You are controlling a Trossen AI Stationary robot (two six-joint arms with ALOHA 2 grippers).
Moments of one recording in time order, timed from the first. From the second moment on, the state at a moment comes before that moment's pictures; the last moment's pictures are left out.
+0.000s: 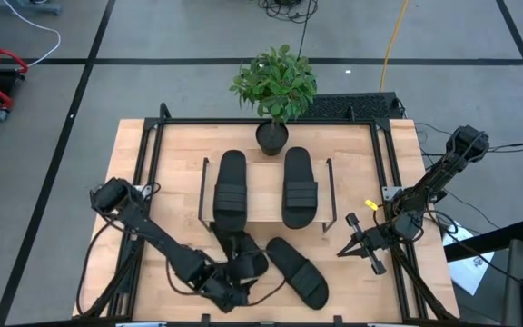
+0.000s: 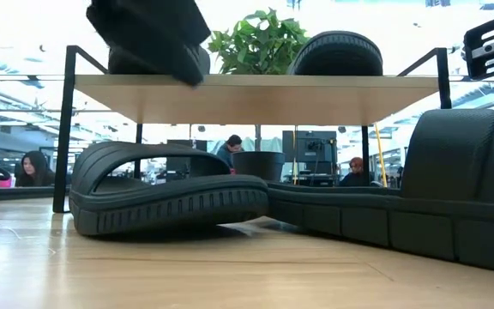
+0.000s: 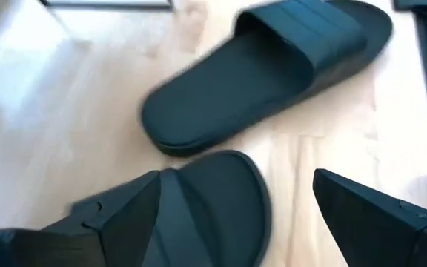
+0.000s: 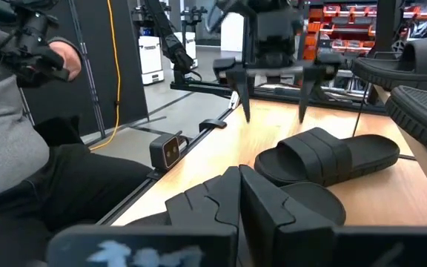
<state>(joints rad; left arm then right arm) -0.66 1.91 1.38 -0.48 -0.60 -0.66 0.86 0.93 0.09 0.75 0.44 0.07</state>
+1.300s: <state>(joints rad) -0.66 2.31 1.84 -1.39 -0.63 -1.06 0.87 0.93 0.09 0.73 0.44 0.09</state>
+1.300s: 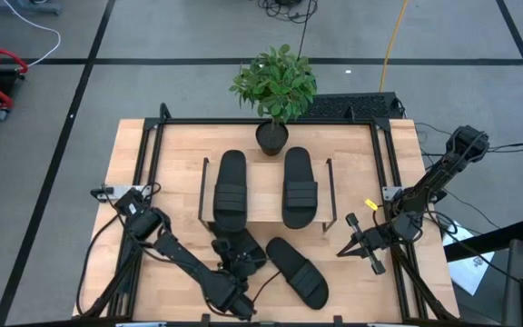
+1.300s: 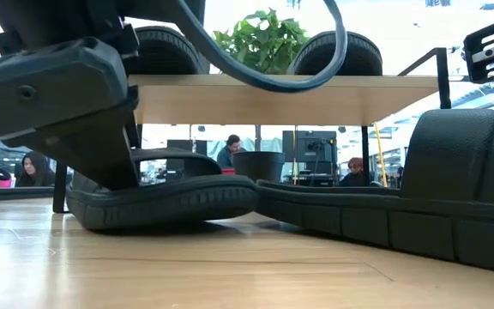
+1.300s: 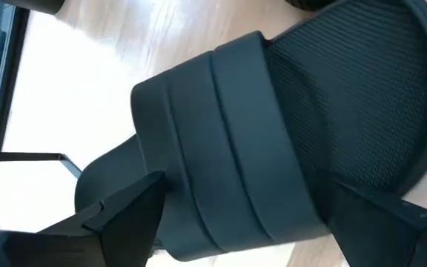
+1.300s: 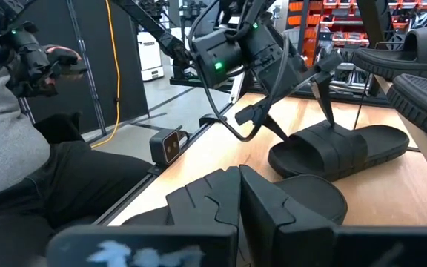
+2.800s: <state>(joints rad) -0.80 2.31 1.91 -1.50 -0.83 -0.81 0.87 0.93 0.09 0.73 0.44 0.10</state>
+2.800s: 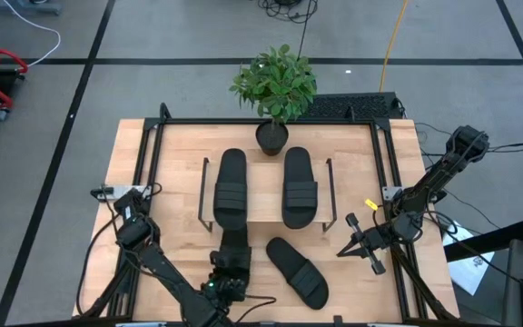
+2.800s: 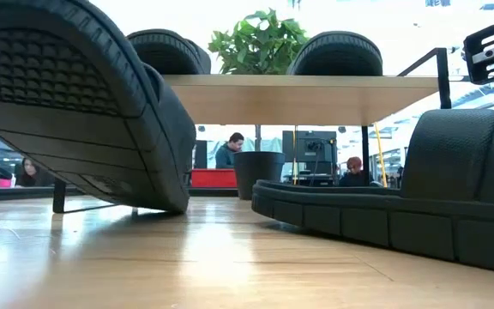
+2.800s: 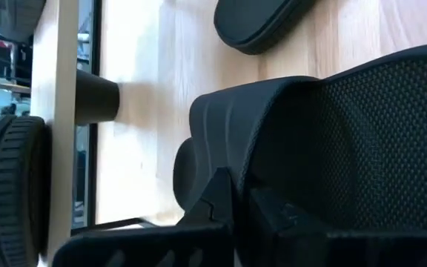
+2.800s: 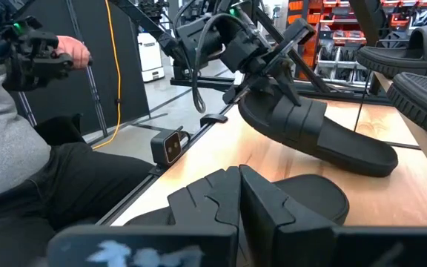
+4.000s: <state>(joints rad) -0.66 2.31 1.58 -1.33 -0.98 -0.72 0.87 0.93 0.09 0.73 0.44 0.11</state>
